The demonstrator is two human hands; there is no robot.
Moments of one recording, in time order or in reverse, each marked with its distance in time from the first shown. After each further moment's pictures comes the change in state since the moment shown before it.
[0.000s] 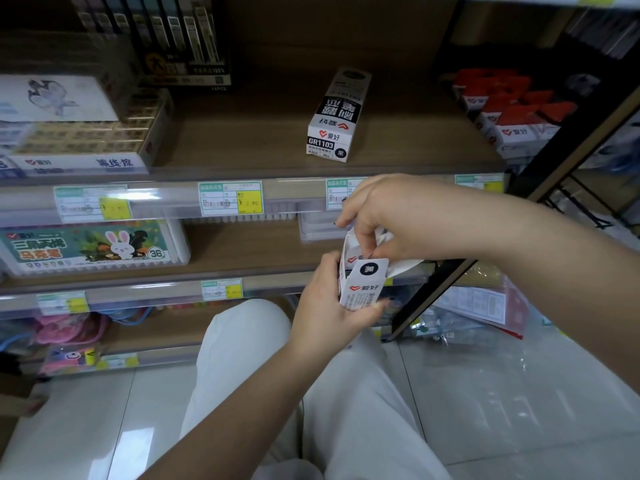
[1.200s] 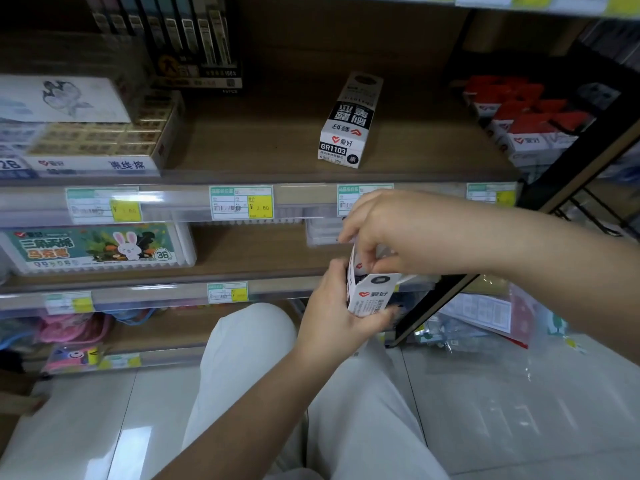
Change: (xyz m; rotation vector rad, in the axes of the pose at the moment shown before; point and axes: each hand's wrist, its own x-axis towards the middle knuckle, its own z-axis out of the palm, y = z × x) left_hand 0.003 0.003 -0.003 0.004 -0.023 -0.040; right_hand 0.012 -0.002 0.002 -0.042 -0.047 -0.074
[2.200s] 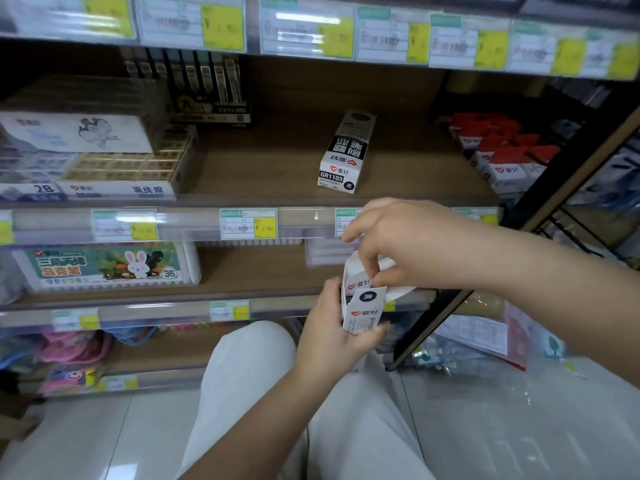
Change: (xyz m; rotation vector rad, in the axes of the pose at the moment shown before) left_hand -0.009 -0.005 0.002 -0.057 0.048 0.053; right_hand -0.023 -0.015 -0.012 -0.094 0.121 0.084
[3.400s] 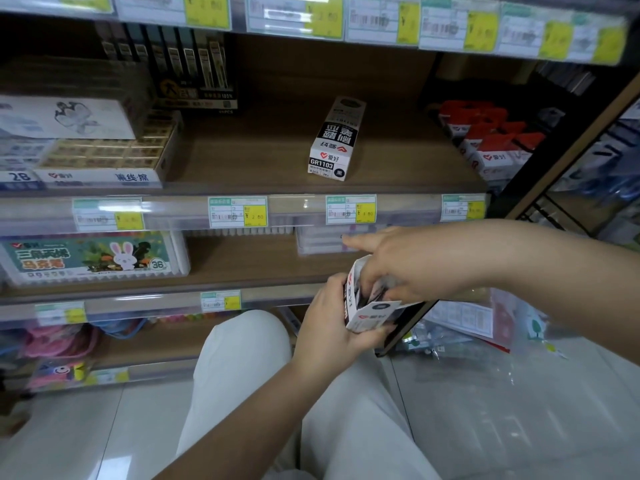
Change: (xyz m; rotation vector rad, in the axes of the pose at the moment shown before) left_hand -0.005 -0.004 0.007 0.080 -0.052 0.097; right_hand -0.005 0.003 0.014 0.022 -0.460 0.002
